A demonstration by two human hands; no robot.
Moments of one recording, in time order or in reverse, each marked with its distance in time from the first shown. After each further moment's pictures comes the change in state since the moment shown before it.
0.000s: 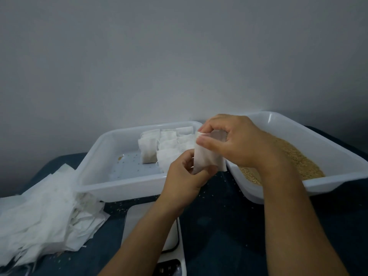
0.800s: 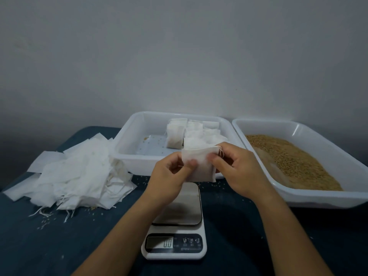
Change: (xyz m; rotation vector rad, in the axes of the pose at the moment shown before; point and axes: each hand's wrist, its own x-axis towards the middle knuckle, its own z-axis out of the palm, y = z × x) left_hand -0.060 -0.011 -0.086 -0.072 0.200 0.018; right_hand -0.039 -0.029 0.087 0.199 -0.032 0.065
